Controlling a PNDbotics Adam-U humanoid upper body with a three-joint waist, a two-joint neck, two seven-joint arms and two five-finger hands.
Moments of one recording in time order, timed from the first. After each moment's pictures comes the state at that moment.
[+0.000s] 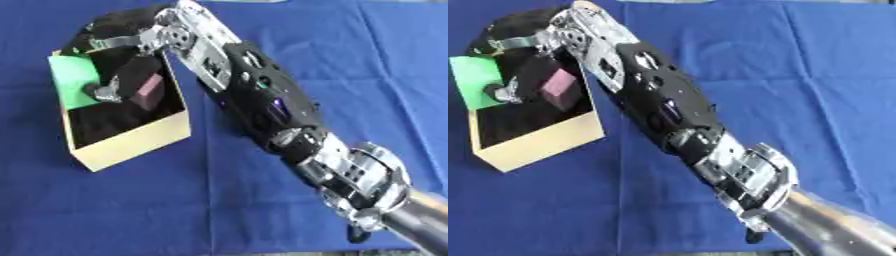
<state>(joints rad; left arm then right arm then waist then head) -0.60 0.31 0.01 -1.98 -0.07 -0.47 0.38 -1.18 -0.07 0.30 -1.11 0.84 -0.43 0.73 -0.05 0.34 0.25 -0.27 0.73</state>
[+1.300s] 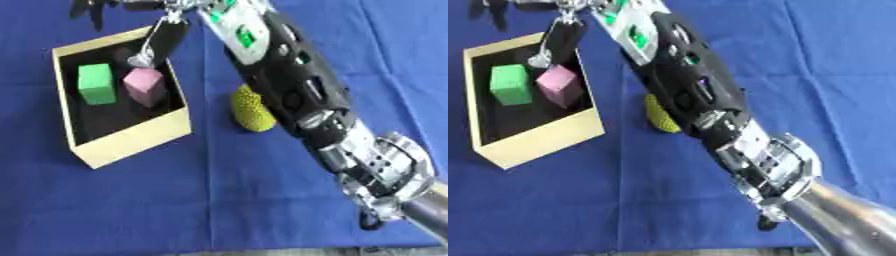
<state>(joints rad) -0.56 0.31 0.01 -1.98 -0.07 -0.46 0.39 -1.18 -0.25 0.25 -1.33 0.61 -0.35 0.75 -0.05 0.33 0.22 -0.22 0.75</state>
